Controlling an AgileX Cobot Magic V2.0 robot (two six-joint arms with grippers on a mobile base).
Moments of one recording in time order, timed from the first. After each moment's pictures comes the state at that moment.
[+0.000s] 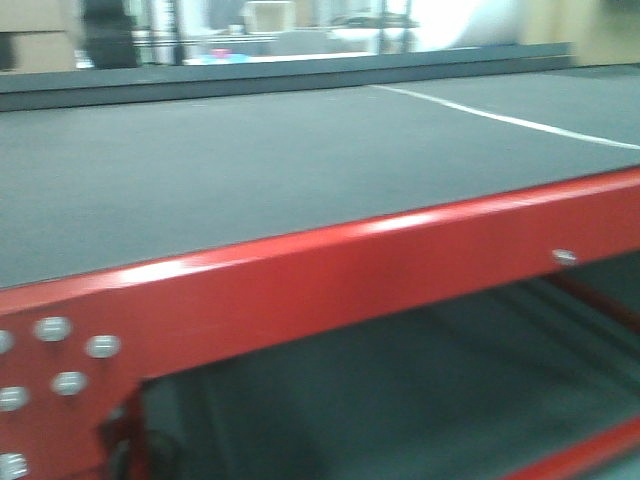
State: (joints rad) left arm -0.06 0.53 -0.68 -0.01 0.59 0.06; right arm 0.05 0.65 -0.77 0.10 0.61 -0.05
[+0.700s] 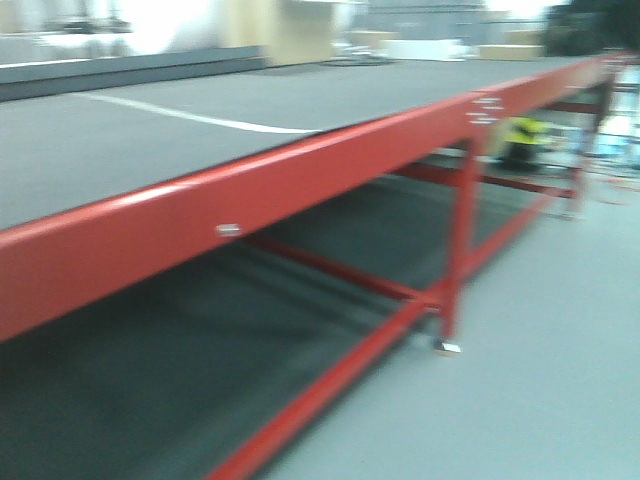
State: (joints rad) left arm -0.06 0.53 -0.68 -0.01 0.59 0.06; right arm 0.05 0.65 -0.77 0.10 0.61 -0.05
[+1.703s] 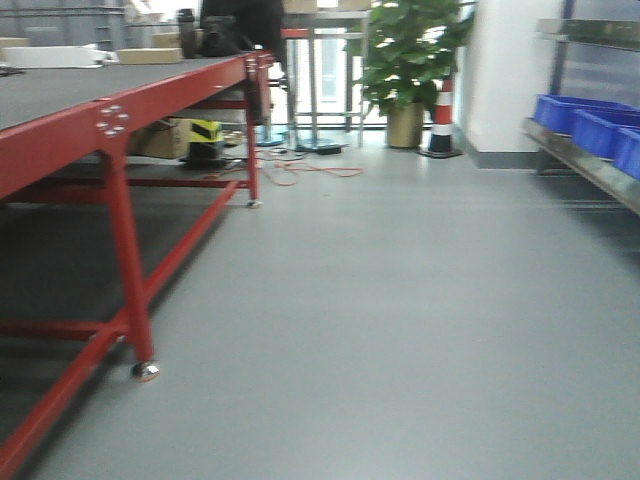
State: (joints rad) left arm -0.06 0.53 -0.68 -0.01 0.59 0.06; right arm 0.05 0.65 -0.77 0.10 0.61 -0.05
